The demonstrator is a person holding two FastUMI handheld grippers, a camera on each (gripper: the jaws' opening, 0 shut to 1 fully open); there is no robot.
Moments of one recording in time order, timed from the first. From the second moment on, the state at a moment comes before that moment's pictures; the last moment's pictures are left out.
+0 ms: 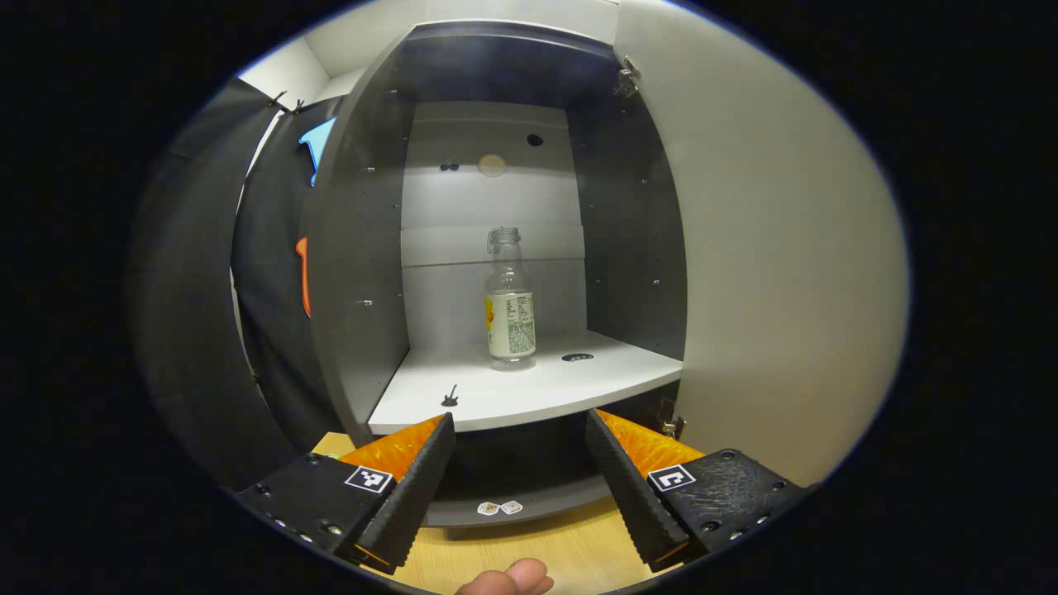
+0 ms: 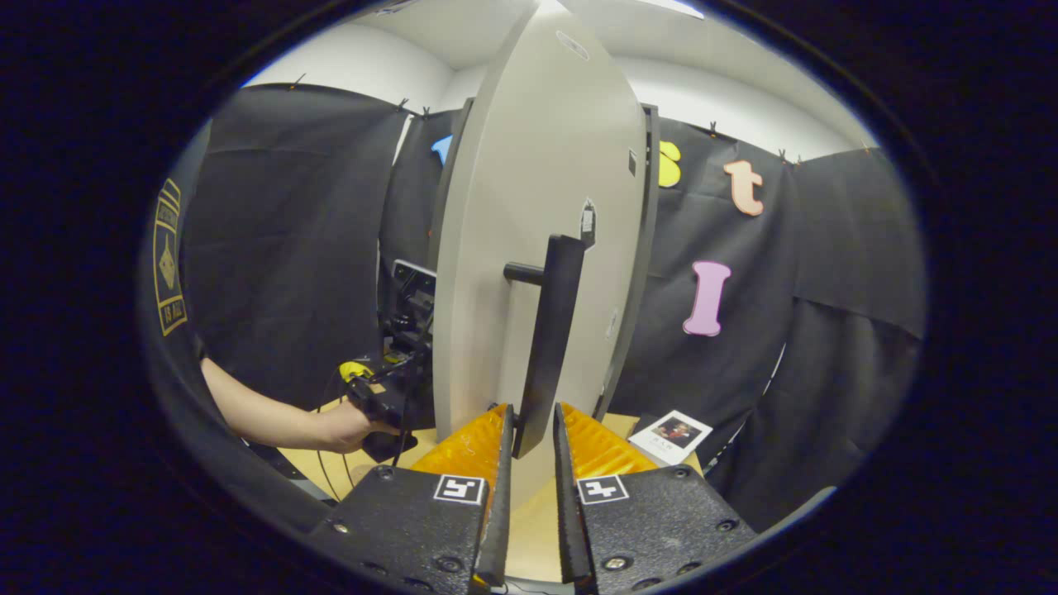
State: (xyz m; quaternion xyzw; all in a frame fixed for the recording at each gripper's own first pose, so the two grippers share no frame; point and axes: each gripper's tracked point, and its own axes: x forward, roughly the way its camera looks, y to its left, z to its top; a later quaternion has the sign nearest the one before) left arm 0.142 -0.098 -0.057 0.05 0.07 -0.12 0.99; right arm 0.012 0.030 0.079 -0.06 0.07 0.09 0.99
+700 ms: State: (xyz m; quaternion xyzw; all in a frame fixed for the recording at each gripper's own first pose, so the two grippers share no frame) left arm 0.270 -0.107 -0.013 0.06 0.07 -0.02 1.00; right arm 0.016 0.003 0.088 -0.01 0.07 0.03 1.00
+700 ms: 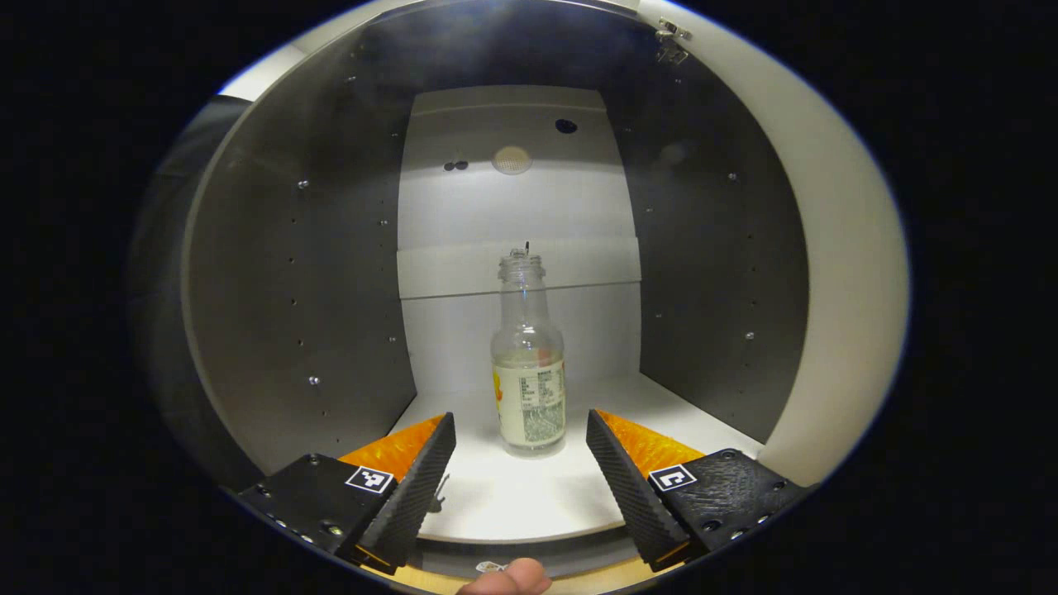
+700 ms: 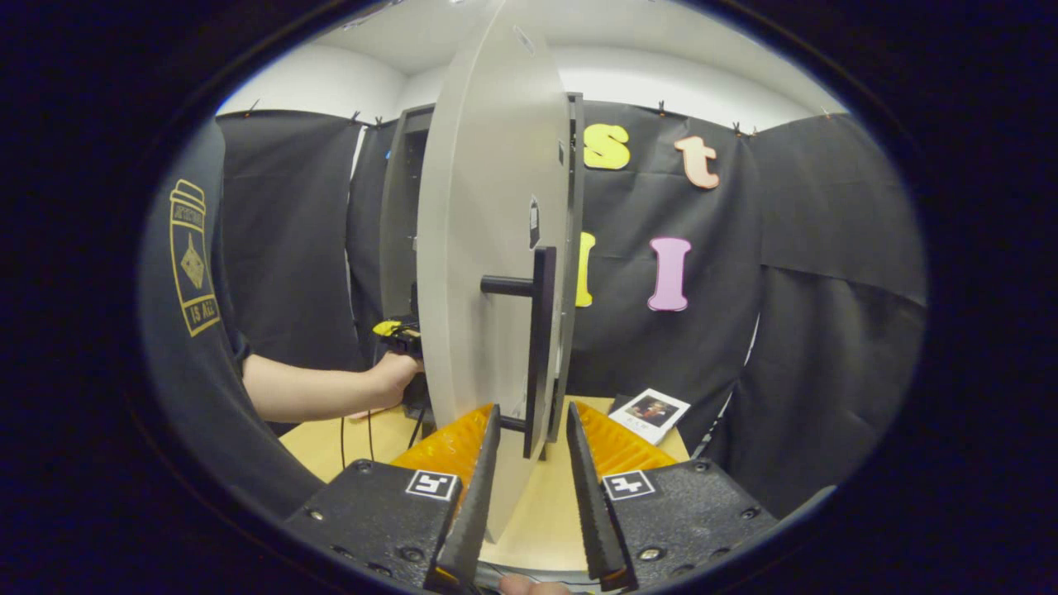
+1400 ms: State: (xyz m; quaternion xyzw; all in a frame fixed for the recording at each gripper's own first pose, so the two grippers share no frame) left arm 0.349 -0.115 0.003 0.03 0.07 0.00 1.00; right arm 0.017 -0.024 0.089 0.07 0.05 -0.07 0.99
